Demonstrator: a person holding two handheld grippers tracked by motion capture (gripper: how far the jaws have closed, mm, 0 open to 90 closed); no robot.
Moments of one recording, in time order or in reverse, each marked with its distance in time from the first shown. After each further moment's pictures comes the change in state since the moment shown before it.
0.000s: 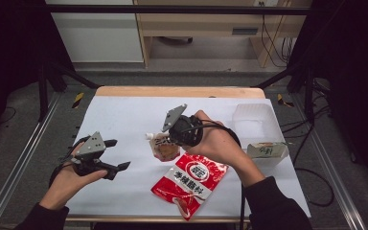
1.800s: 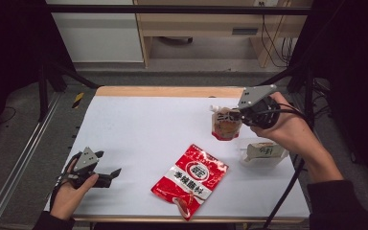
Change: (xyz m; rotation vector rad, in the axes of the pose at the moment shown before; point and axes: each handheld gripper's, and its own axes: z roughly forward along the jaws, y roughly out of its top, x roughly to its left) left arm 0.006 -0.072 0.012 0.016 0.191 -0.115; right arm -0.062 -0.105 -0.117 -0.015 -0.237 0.074
